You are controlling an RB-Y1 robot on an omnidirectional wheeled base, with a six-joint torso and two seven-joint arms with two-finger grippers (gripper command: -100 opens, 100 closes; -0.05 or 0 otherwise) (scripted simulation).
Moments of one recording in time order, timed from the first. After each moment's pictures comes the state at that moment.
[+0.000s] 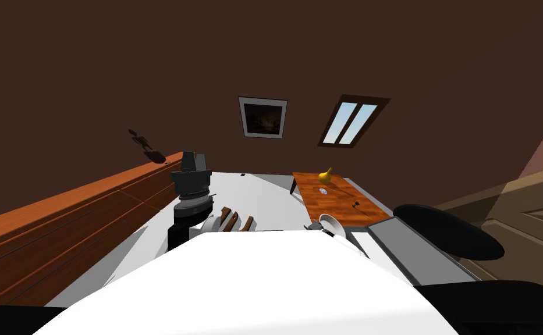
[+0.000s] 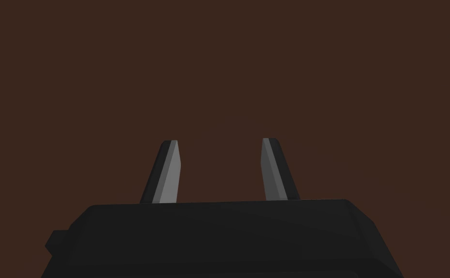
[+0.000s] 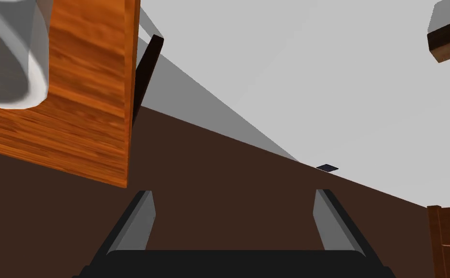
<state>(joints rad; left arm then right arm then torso) 0.48 0.01 -0.05 -2.37 -0.05 -0.64 -0.15 0.28 -0.66 0.36 -1.10 0.94 -0.19 0.37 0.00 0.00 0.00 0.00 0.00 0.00</state>
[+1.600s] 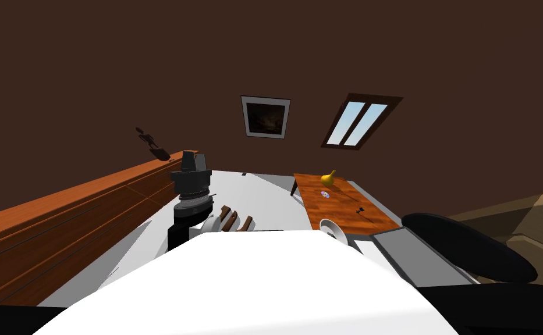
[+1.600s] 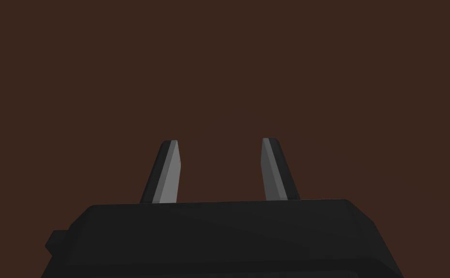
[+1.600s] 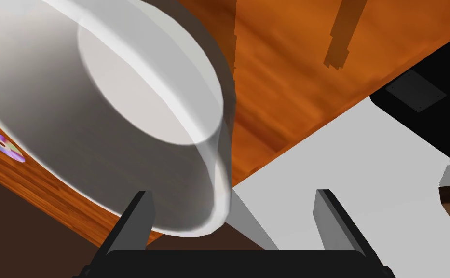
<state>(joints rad) 0.48 0.01 -0.05 -2.37 -0.05 -0.64 -0.15 0.24 -0.67 0.39 -0.81 1.06 -0.10 0.44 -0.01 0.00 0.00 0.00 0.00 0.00</state>
